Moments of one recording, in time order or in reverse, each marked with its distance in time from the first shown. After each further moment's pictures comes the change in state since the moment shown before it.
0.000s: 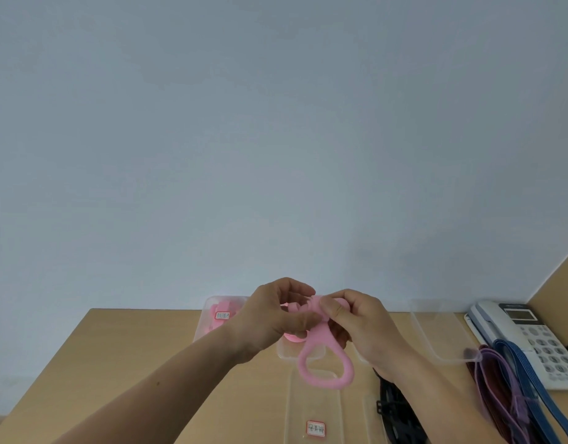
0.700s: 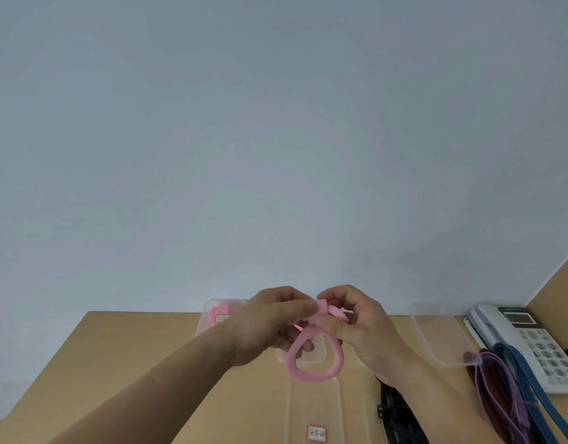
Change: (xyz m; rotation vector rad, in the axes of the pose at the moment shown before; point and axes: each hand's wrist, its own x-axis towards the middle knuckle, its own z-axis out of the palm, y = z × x) left_hand -0.003 0.012 -0.006 -0.096 -0.159 -0.168; right_hand -0.003 -0.006 0.003 0.072 -0.063 -0.061
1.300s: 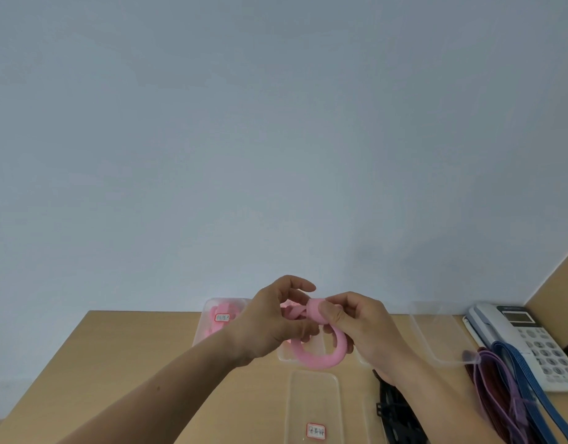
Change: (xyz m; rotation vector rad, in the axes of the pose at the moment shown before) left_hand 0.005 -0.016 0.001 0.136 0.123 0.249; right_hand -0.002 -0.001 -0.001 -0.034 0.074 0.089
